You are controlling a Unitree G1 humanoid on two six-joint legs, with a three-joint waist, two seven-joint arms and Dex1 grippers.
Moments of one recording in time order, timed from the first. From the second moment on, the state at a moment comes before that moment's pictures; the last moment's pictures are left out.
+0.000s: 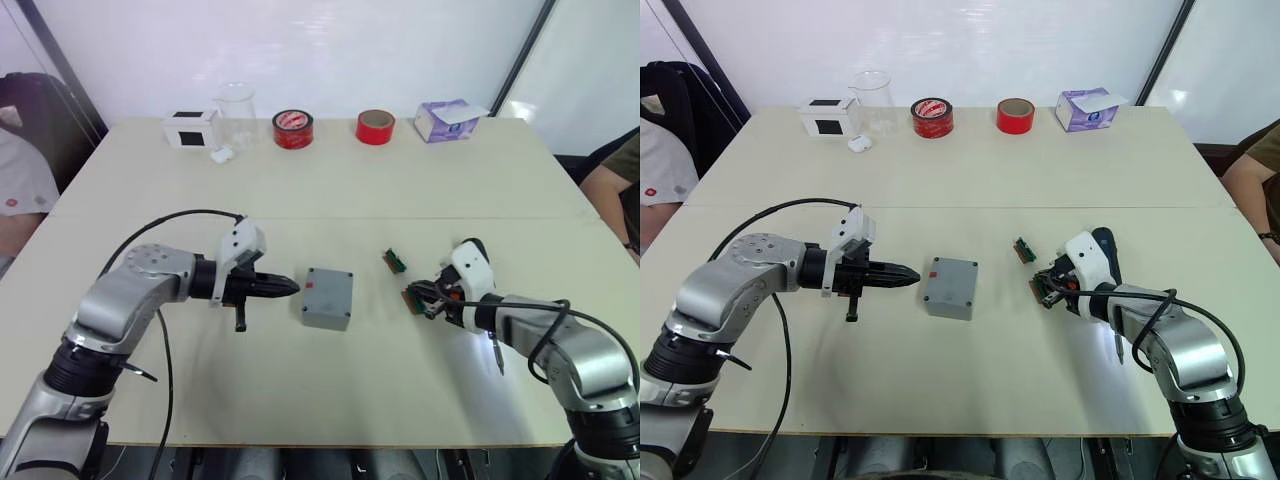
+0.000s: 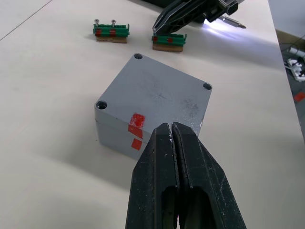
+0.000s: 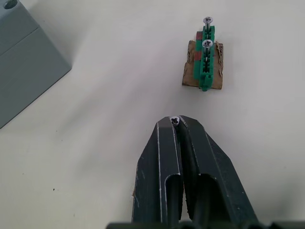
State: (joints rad) left arm -0.48 0.73 -0.13 -0.25 -0.49 0.75 -1.13; right arm -0.18 -0.67 -0.05 -0.38 0.45 0.91 0.54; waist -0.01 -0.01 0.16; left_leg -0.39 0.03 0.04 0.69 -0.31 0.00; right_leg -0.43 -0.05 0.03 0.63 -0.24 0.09
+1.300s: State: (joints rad) left arm -0.45 0.73 -0.13 -0.24 -0.50 0.74 -1.10; right arm -0.40 -0.57 0.04 -0.54 0.57 1.00 0.56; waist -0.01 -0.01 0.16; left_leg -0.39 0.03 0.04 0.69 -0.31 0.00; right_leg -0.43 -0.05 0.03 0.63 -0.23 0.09
